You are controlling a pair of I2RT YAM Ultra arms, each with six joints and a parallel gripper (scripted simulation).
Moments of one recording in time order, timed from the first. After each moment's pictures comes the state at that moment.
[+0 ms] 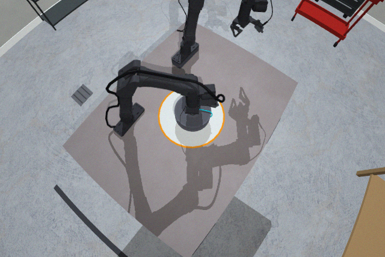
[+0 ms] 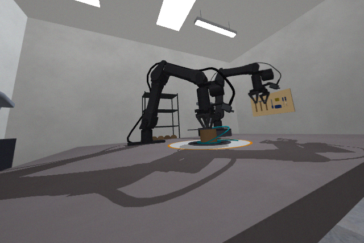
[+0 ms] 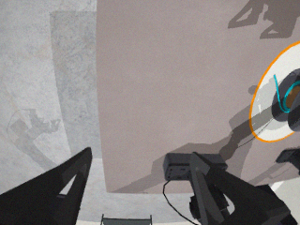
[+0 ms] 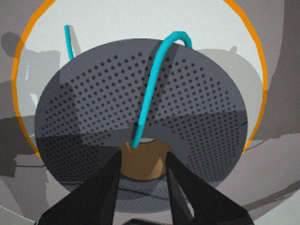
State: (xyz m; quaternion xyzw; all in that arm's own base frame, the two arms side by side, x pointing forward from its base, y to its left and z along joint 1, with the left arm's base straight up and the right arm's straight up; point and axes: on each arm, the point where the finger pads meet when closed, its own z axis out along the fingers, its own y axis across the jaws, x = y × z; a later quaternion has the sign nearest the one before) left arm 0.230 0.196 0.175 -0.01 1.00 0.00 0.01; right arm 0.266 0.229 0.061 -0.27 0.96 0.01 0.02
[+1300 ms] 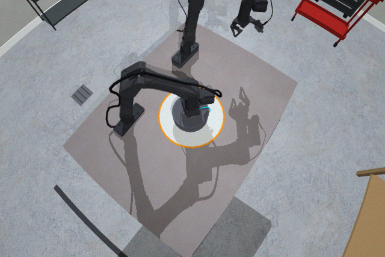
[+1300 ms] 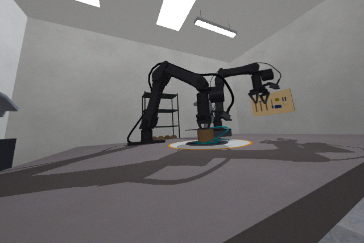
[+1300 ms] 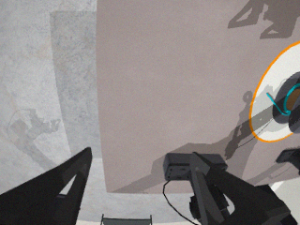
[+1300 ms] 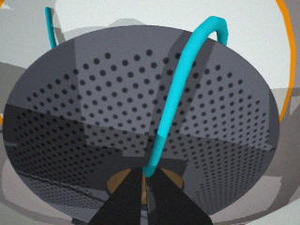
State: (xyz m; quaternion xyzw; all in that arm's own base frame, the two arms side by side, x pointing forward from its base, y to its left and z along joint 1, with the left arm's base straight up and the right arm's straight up) left arm 0.230 0.196 0.175 -0.01 1.00 0.00 0.01; right arm 0.257 0.218 0.035 -0.44 0.90 0.00 -0.01
